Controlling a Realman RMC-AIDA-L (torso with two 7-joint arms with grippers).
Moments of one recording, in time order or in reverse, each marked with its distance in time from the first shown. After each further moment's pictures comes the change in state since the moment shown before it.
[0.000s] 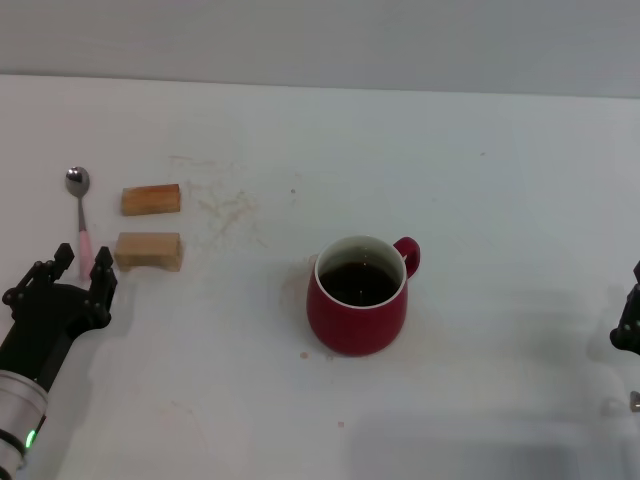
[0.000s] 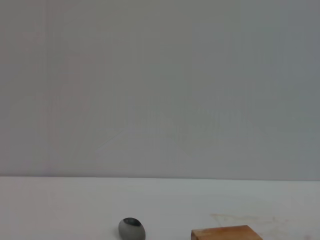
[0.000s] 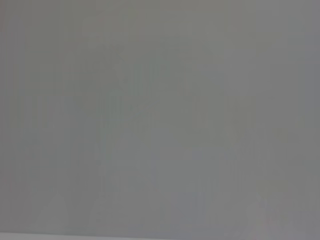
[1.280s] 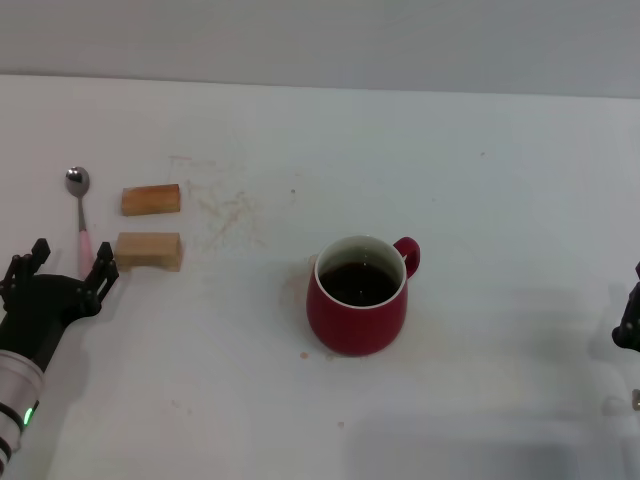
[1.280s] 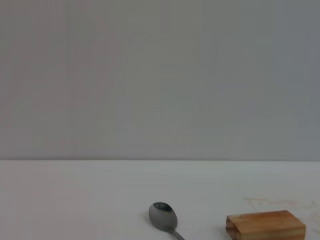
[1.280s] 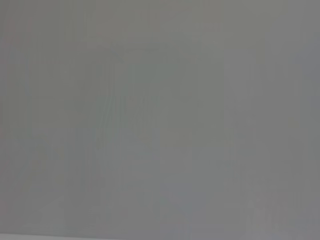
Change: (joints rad) left arm -0.043 0.000 -0.090 0.003 -0.006 -0.121 0.041; right arm 0.003 0.000 -0.001 -0.010 0.000 -0.003 0.002
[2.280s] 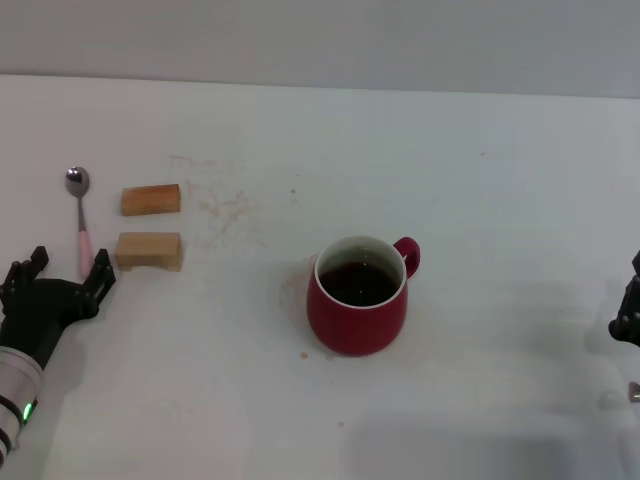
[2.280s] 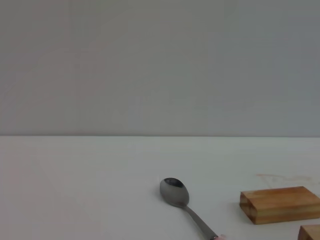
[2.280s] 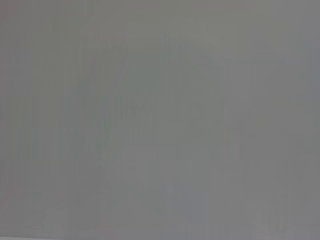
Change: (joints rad) left arm -0.024 0.000 -0.034 0.013 0.001 -0.081 0.000; right arm 0.015 0.000 0.008 0.001 0.001 0.009 0.000
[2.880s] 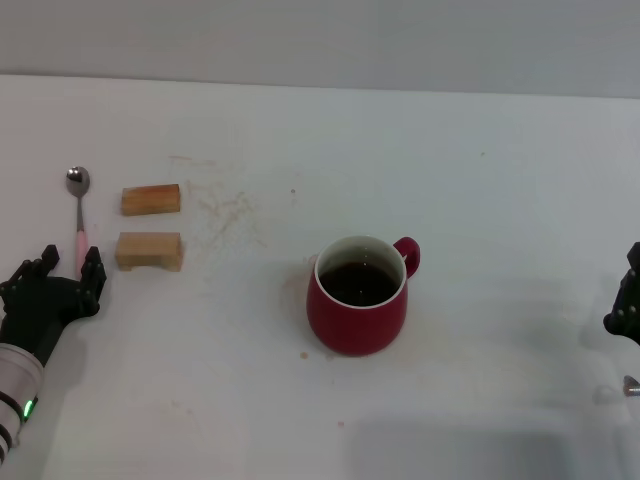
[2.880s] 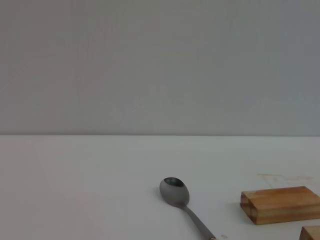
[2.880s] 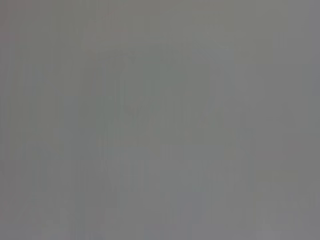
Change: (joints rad) left arm -0.007 0.002 -0.004 0.000 0.000 -0.011 -0.001; right arm 0.012 0.002 0.000 0.005 0.004 0.001 0.000
